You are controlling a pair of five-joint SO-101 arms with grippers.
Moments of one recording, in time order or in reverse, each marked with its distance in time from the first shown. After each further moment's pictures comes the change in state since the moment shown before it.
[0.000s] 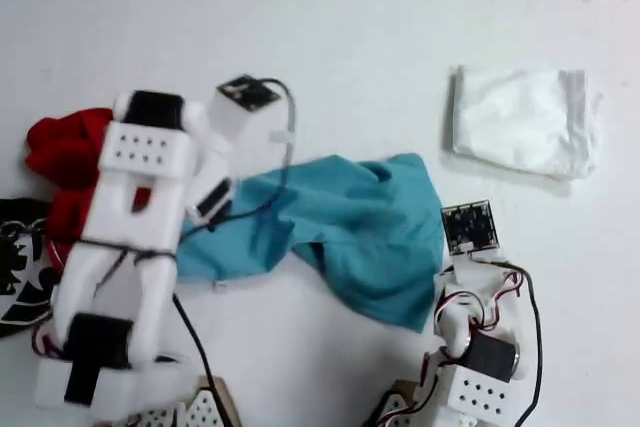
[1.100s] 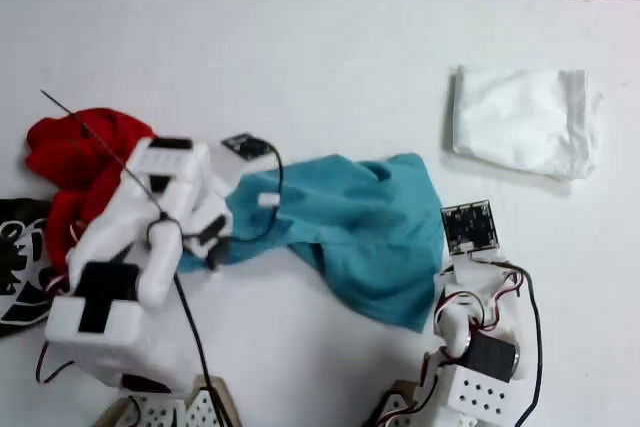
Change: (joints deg) left arm -6.3 17.6 17.8 -25.9 -7.0; right arm 0.0 0.0 0.0 0.0 0.0
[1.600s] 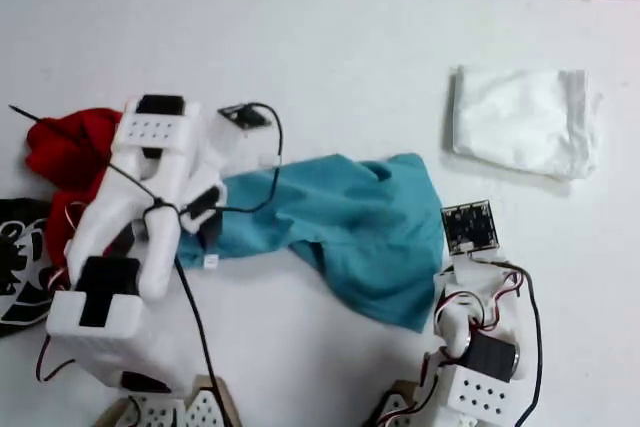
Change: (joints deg) left arm -0.5 0.9 -14.5 17.8 -4.1; right arm 0.0 0.0 0.0 0.0 0.0
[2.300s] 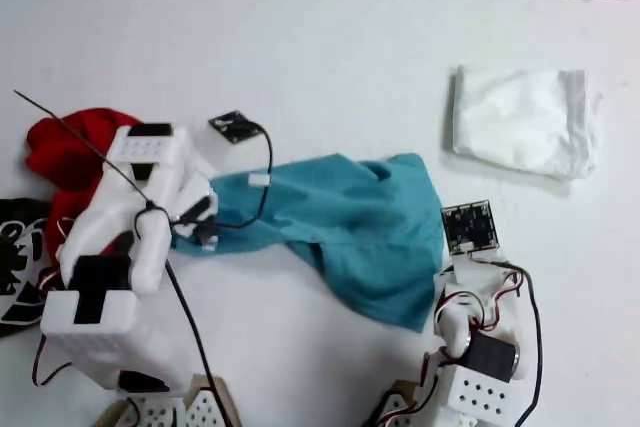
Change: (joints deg) left arm -4.0 0.5 11.0 -23.1 -5.1; right arm 0.0 0.0 0.0 0.0 0.0
